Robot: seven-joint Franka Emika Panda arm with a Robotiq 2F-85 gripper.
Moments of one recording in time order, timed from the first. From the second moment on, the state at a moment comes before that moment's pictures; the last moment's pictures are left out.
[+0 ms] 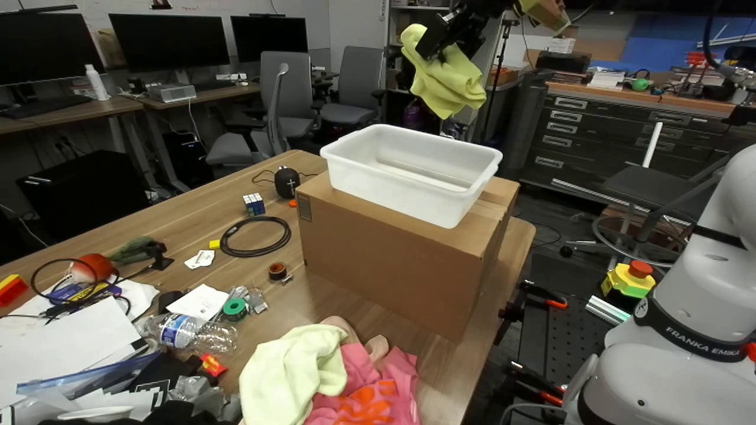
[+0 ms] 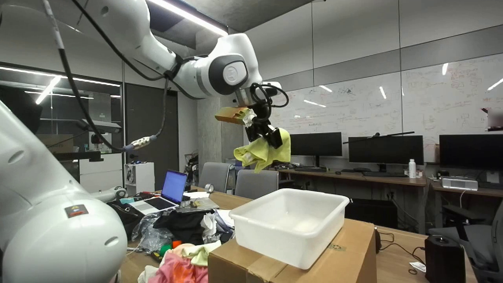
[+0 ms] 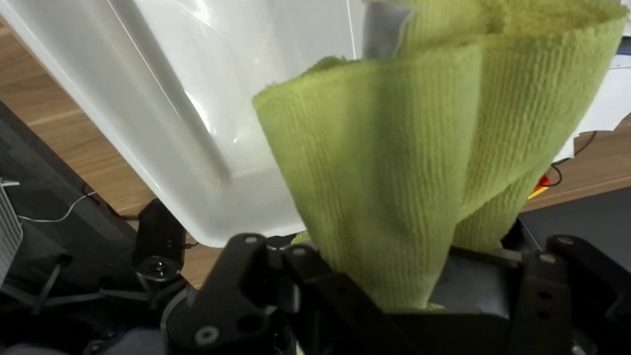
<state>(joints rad) -0.12 -0.60 -0.03 -2.46 0.09 2.38 0.12</state>
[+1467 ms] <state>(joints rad) 0.24 -0.25 0.23 -2.10 0.04 2.12 -0.15</state>
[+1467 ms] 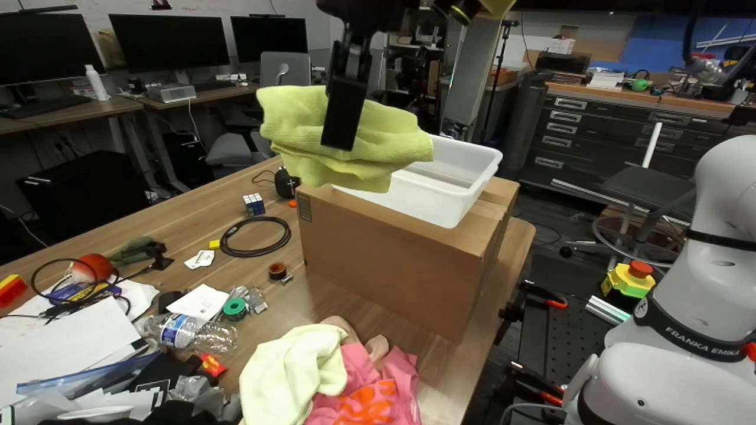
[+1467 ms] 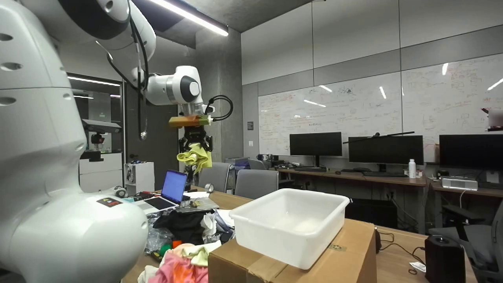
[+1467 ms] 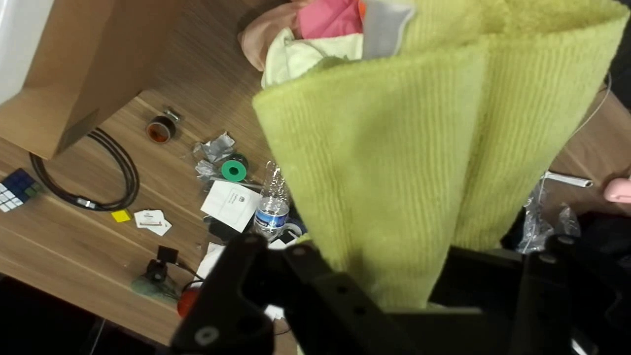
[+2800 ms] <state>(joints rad) 0.16 -0.18 0.17 -2.05 -0.09 1.92 -0.05</state>
